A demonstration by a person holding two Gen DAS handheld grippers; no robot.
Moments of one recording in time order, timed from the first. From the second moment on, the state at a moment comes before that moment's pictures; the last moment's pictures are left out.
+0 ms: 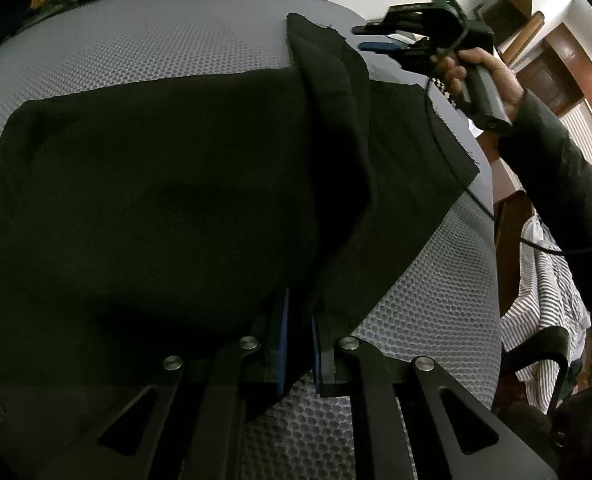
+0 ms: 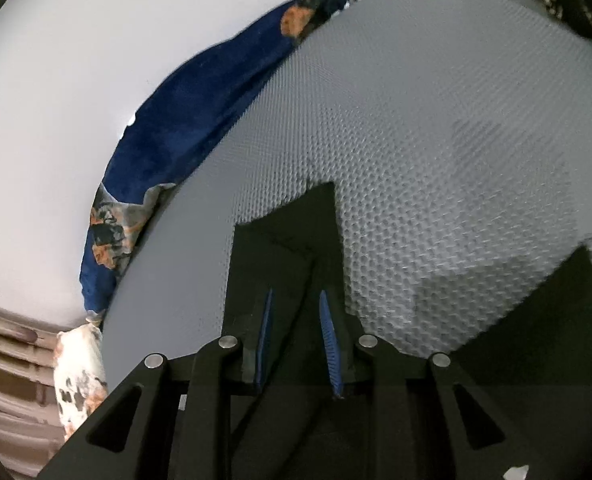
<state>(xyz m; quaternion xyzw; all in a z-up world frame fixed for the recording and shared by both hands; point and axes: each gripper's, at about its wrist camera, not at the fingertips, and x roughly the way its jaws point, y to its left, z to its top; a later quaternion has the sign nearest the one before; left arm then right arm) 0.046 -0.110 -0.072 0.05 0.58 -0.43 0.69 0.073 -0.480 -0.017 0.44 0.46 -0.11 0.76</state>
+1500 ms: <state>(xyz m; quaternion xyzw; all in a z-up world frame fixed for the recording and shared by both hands) 0.026 -0.141 -0.058 0.15 0.54 -0.42 0.71 -0.174 -0.484 0.017 0.34 0.47 -0.33 0.75</state>
